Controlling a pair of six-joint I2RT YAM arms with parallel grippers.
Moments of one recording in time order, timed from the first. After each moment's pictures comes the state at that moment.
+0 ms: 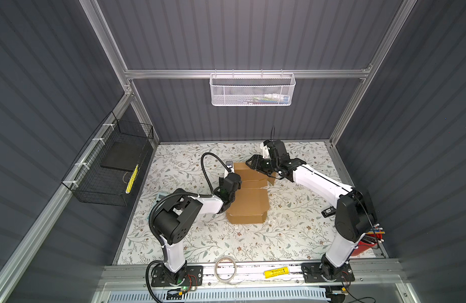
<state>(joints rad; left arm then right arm) -0.69 1.84 0.88 0.54 -0.55 -0.27 0.53 1.75 1.41 -0.29 -0.26 0.72</state>
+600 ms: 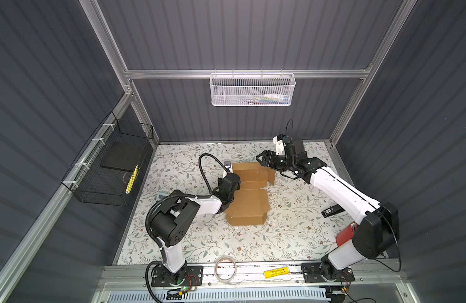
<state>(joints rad) -0.69 1.80 0.87 0.48 -0.53 -0.31 0.46 1.54 1.36 -0.40 -0.23 0.63</state>
